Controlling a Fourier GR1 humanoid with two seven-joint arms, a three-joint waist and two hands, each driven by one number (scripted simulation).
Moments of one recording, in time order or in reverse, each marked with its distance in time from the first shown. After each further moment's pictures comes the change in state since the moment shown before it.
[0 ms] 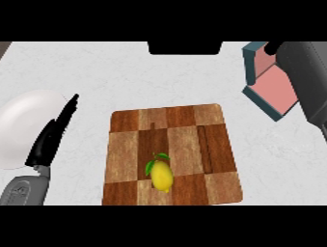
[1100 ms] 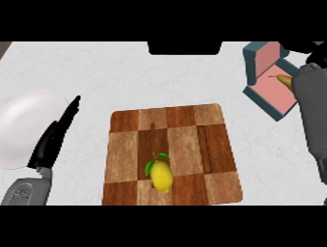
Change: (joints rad) left arm 0.015 -0.016 -0.008 -0.020 -0.009 0.003 0.010; right arm 0.328 0.073 -0.218 -0.401 -0.250 -0.764 -0.420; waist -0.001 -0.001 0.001
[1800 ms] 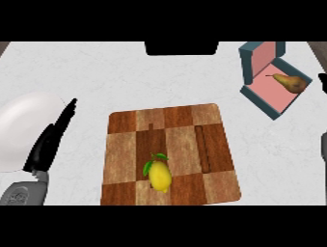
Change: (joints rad) left arm 0.023 0.007 0.016 -0.006 0.004 -0.010 -0.009; right arm 0.480 0.062 -0.017 -0.528 -0.203 -0.154 -0.231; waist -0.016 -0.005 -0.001
